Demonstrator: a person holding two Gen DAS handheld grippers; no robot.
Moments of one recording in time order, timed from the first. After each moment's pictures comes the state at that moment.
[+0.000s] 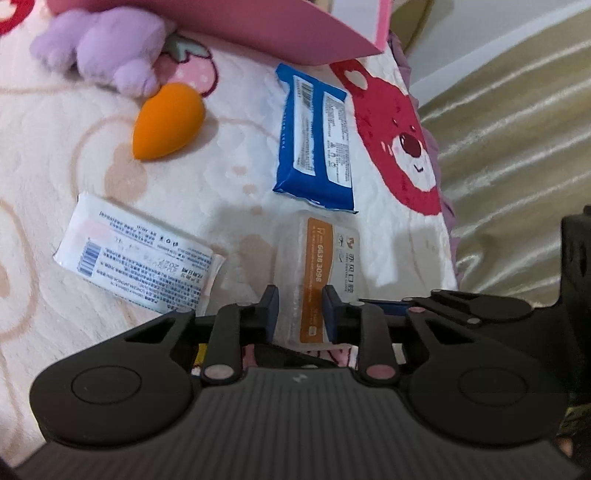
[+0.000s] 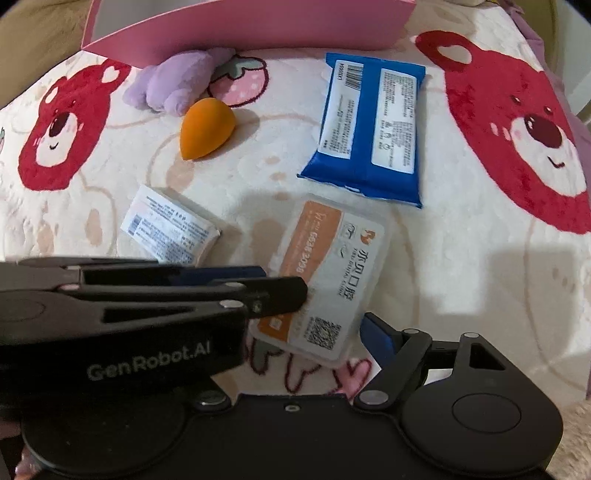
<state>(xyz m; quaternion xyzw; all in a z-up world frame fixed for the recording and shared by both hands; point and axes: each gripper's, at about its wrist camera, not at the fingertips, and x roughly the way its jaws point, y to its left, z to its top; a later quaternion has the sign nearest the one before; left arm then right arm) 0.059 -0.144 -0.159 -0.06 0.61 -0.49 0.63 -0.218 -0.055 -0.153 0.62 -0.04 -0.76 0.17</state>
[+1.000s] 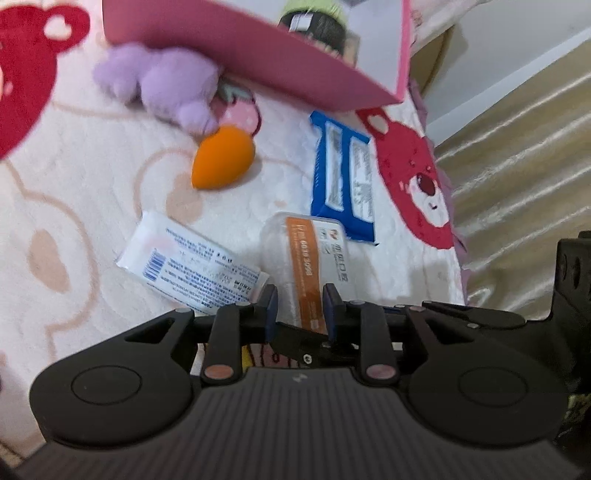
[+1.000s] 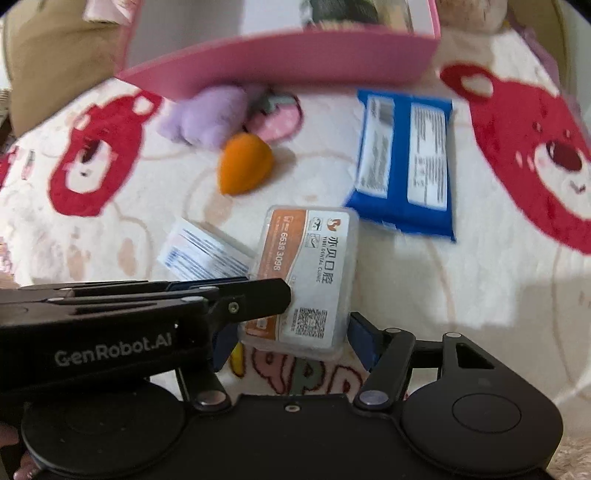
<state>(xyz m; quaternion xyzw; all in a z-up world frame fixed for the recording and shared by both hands) 0.064 -0.108 -0.136 -0.08 0.57 -0.46 0.68 -0.204 -0.062 -0.139 0.56 -0.09 -0.80 0.20</state>
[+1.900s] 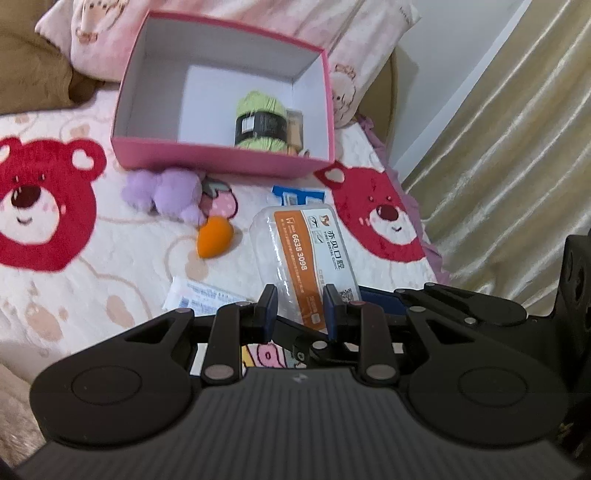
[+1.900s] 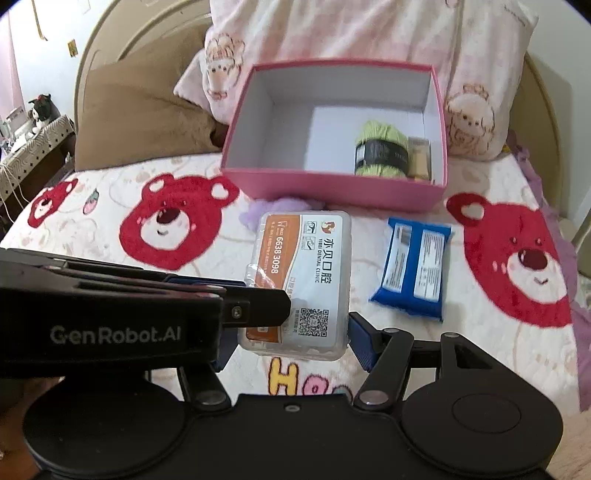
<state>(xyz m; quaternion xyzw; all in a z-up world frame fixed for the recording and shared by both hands) 0.025 -0.070 -0.017 -0.01 0.46 -0.47 0.75 -0.146 -0.060 -0.045 0.40 -0.08 -0.89 0.22</state>
